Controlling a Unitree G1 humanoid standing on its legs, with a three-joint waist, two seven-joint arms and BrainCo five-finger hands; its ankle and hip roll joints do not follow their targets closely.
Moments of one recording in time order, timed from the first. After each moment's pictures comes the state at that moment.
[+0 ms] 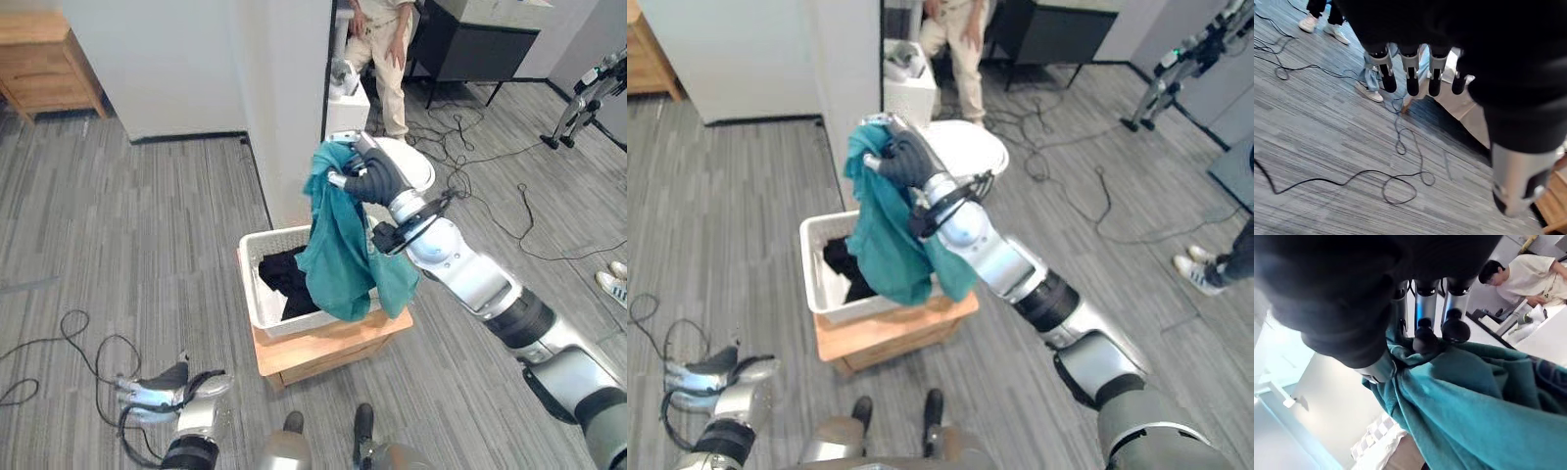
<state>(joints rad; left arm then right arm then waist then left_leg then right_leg) -0.06 0.29 -0.01 0.53 -0.43 0.24 1.18 -0.87 -0.42 0.65 -0.06 0.08 0.19 -0.20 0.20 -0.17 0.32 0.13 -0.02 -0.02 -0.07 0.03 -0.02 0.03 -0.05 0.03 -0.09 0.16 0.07</state>
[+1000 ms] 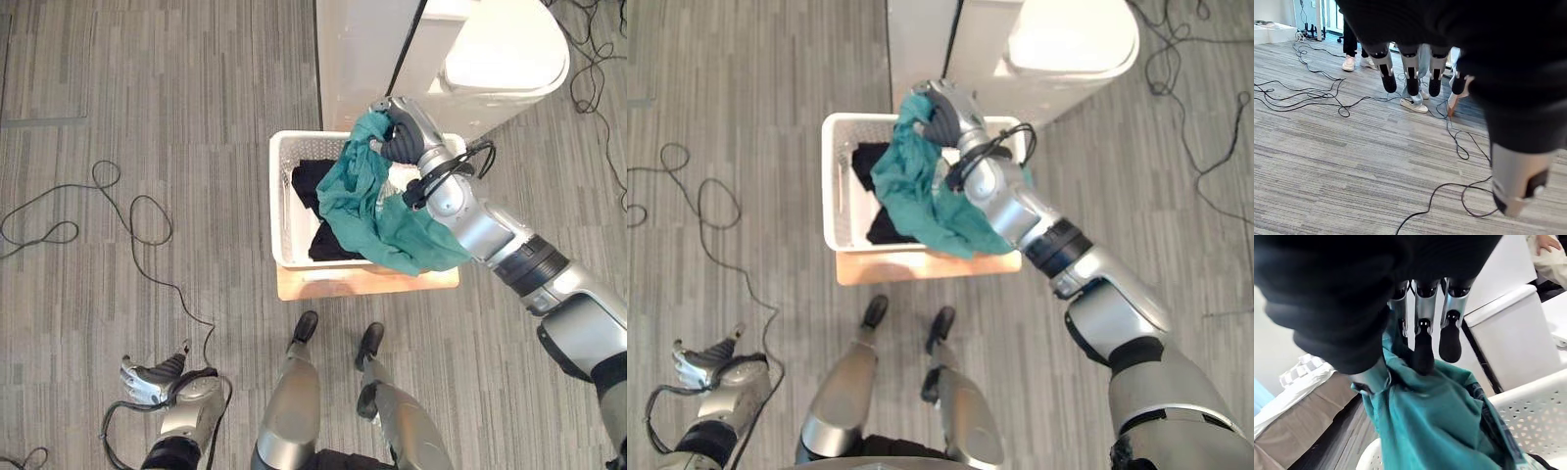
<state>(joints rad) -0.05 0.40 -0.07 0.57 -0.46 0.11 0.94 -1.11 -0.53 0.72 0.36 -0.11 0.16 -0.26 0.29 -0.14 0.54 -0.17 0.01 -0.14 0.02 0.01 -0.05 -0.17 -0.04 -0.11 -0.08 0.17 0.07</state>
